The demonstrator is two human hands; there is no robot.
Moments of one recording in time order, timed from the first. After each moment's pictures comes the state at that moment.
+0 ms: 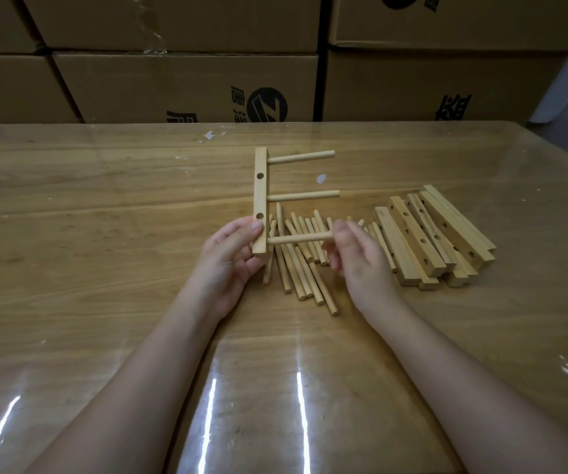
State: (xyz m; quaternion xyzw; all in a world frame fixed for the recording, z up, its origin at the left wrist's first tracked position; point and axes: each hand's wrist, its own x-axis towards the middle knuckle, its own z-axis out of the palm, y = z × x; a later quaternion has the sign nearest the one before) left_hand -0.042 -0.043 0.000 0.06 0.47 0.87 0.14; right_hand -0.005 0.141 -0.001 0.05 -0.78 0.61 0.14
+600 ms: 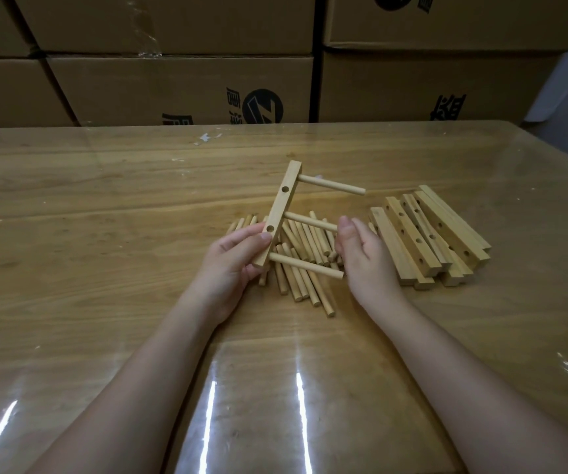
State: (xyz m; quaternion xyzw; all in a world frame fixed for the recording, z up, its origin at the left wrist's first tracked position) left_hand -0.040 -0.038 -0.002 0.05 0.53 0.83 0.15; right_hand -0.011 0.149 0.000 0.02 -0.83 0.53 0.18
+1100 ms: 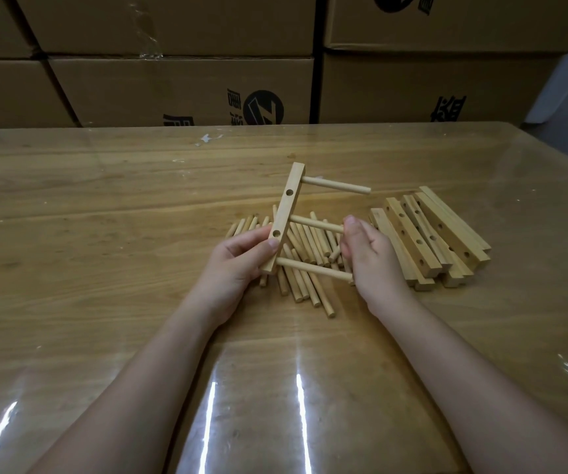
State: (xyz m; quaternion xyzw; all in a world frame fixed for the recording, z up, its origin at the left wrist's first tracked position) left_hand -0.034 -0.037 0.001 0.10 0.59 0.79 0.13; right_hand -0.012 0.154 0.003 -0.02 -0.79 0.59 0.15
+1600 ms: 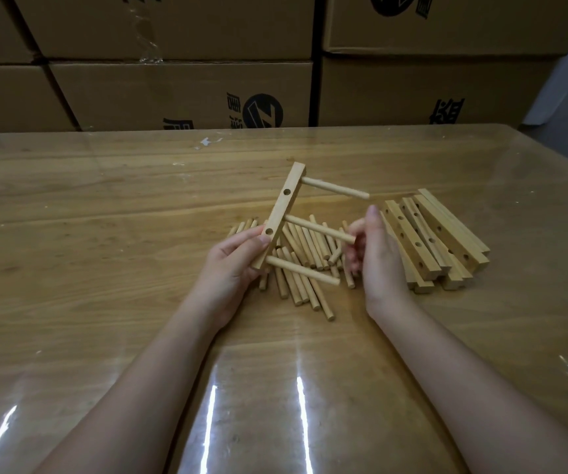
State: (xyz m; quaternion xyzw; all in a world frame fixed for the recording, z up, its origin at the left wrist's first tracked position) left_hand -0.038 -0.036 0.001 0.05 0.57 0.81 0.12; right_hand -0.014 0.154 0.003 -0.07 -0.71 0.68 0.15
